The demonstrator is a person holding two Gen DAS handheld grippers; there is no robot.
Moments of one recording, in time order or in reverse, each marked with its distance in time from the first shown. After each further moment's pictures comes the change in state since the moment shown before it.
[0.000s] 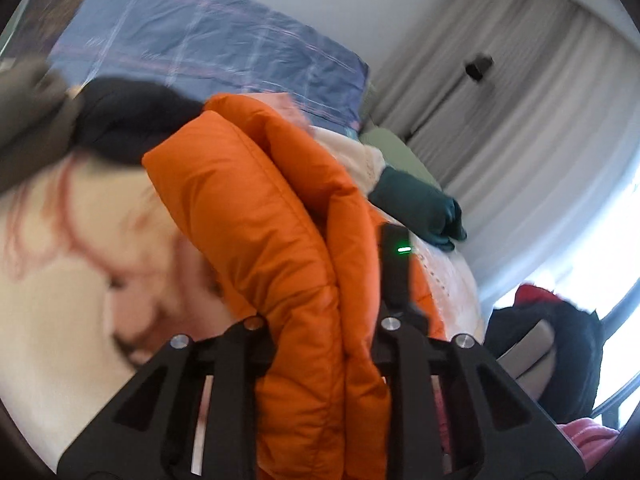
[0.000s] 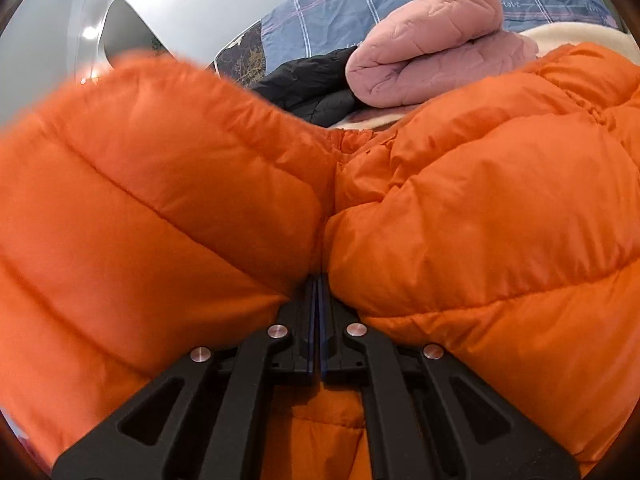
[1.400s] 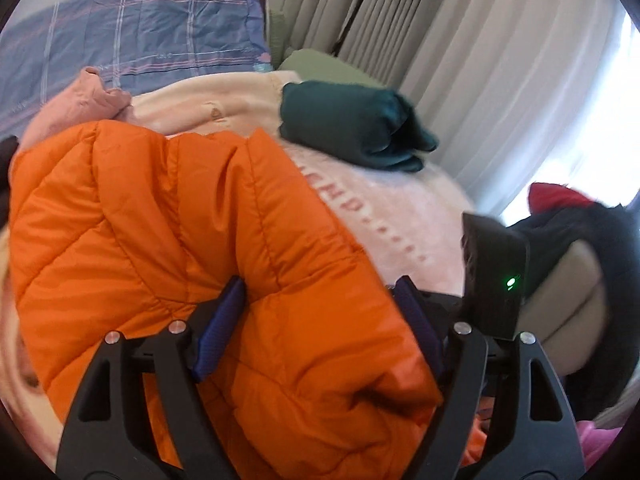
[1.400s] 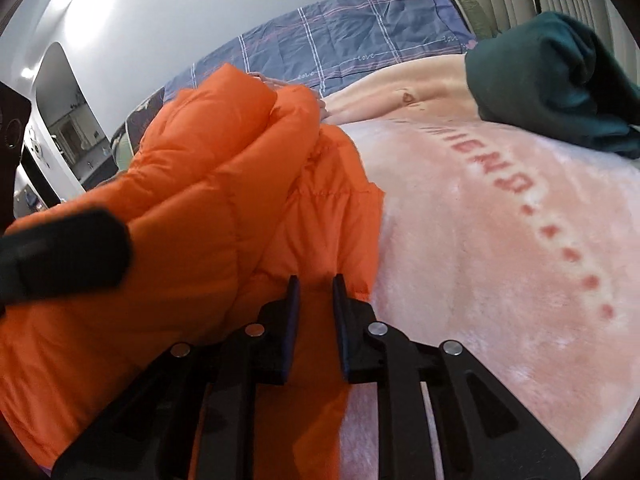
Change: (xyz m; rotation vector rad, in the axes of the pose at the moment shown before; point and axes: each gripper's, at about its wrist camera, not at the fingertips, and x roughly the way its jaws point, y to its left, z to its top) left arm 0.216 -0.169 -0.013 0.304 0.206 -0.067; right arm -0.189 -0.117 -0.063 0.082 -0.210 -0.366
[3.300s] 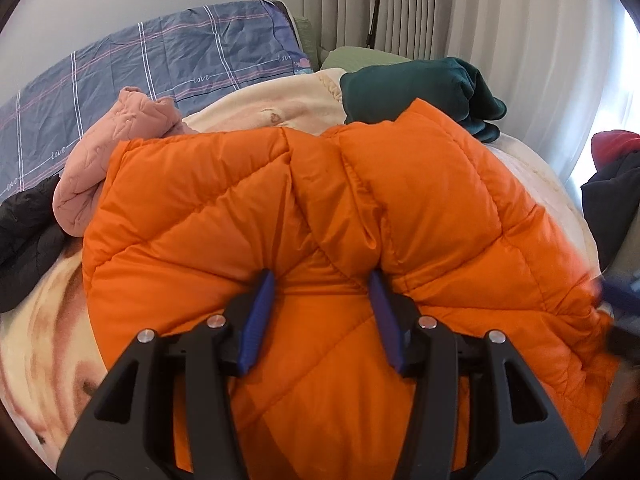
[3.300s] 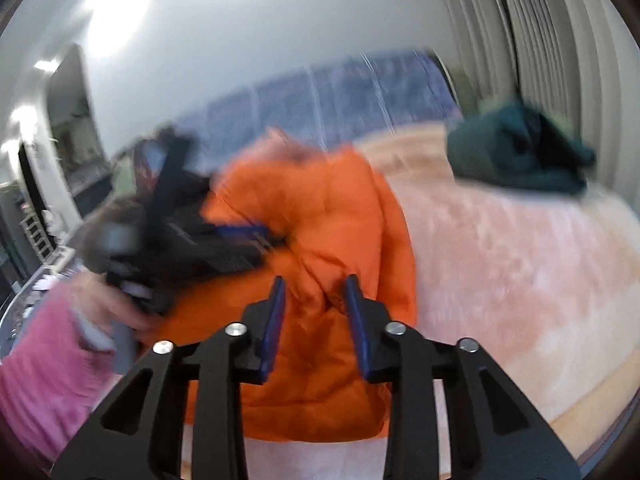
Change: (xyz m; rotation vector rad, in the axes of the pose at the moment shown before) left arm 0.026 0.052 -0.017 0.174 -0.018 0.281; right arm -0.072 0.053 -0.051 -0.043 -0.183 -0.113
